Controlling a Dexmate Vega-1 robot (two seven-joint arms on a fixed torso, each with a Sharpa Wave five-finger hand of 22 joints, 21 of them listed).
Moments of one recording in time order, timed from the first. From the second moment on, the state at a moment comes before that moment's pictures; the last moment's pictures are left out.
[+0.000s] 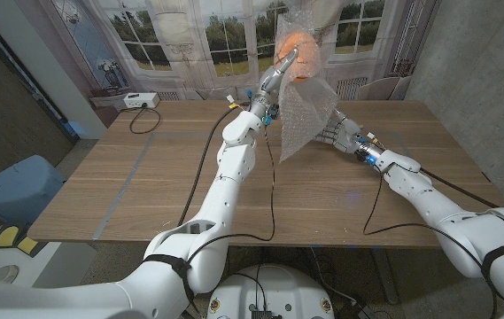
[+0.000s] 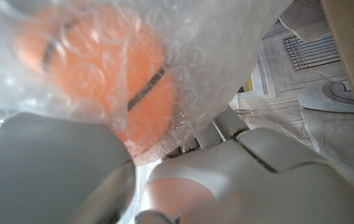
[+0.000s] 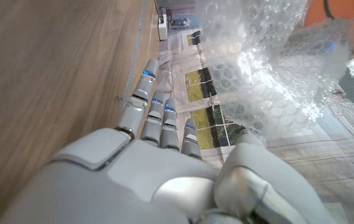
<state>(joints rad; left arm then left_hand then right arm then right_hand) 0.60 -0.31 0.04 -1.13 -0.11 -0.26 -0.44 0.81 -0.35 0.17 0.03 0.18 0.81 0.00 0.54 0.23 0.89 -0.11 0.59 0.50 1.19 -0.22 0.40 0.39 0.76 -0.08 1.02 0.27 -0.49 -0.37 -0.27 -0.67 0.80 0.15 0.96 0.28 0.12 0.09 0.02 0.20 0.15 0.03 0.19 0.18 0.33 0.22 0.22 0.19 0.37 0.18 0.25 0.19 0.68 0.16 0.33 0.18</state>
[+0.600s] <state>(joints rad) 0.52 -0.32 -0.01 -0.92 -0.11 -0.34 -0.45 0.81 -0.35 0.17 0.03 0.17 0.81 0.00 0.54 0.23 0.89 -0.11 0.57 0.52 1.19 -0.23 0.38 0.40 0.73 -0.07 1.05 0.26 -0.30 -0.29 -0.20 -0.38 0.79 -0.05 1.22 0.25 0.10 0.07 0.04 0.20 0.13 0.05 0.19 0.18 0.39 0.22 0.22 0.19 0.50 0.18 0.26 0.19 0.88 0.11 0.38 0.18</state>
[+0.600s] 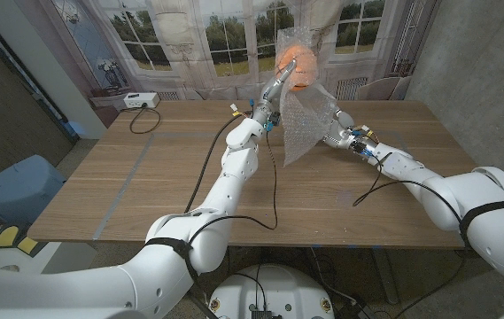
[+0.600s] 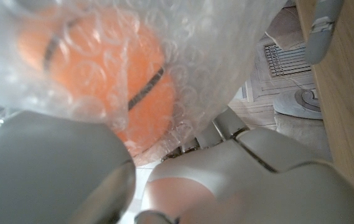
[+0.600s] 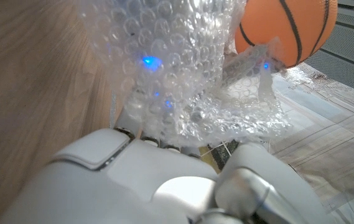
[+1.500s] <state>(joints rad) 0.55 -0.19 0.05 -1.00 0.07 -0.23 -0.36 0.81 -0.35 0.17 0.03 0.17 0.81 0.00 0.54 0.22 0.89 -0.11 0.55 0.52 1.18 -0.23 0.38 0.41 0.71 -0.07 1.09 0.24 -0.28 -0.24 0.04 -0.34 0.66 -0.22 1.16 0.24 0.09 0.06 0.04 0.20 0.16 0.09 0.19 0.18 0.50 0.22 0.22 0.19 0.65 0.17 0.27 0.19 1.07 0.05 0.43 0.18</state>
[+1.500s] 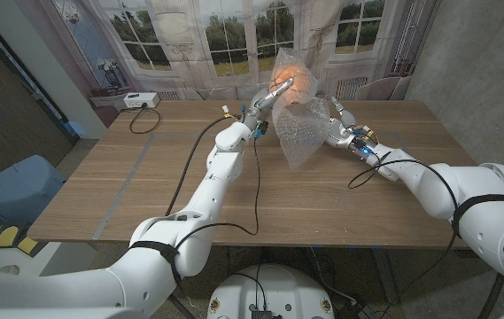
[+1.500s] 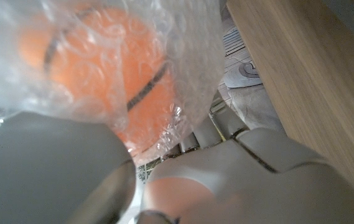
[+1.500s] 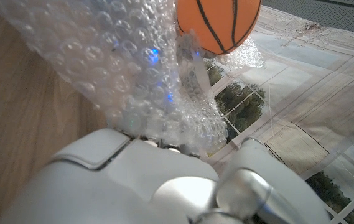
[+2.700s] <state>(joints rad) 0.48 0.06 0.27 -1.31 0.47 0.24 -0.57 0.82 -0.35 0.17 0.03 0.17 0.81 0.01 0.54 0.22 0.91 -0.09 0.52 0.50 1.20 -0.23 0.37 0.42 0.70 -0.07 1.15 0.21 -0.29 -0.32 -0.08 -0.38 0.57 -0.24 1.16 0.21 0.10 0.06 0.06 0.20 0.12 0.04 0.19 0.18 0.37 0.21 0.18 0.19 0.43 0.20 0.18 0.19 0.82 0.19 0.27 0.18</state>
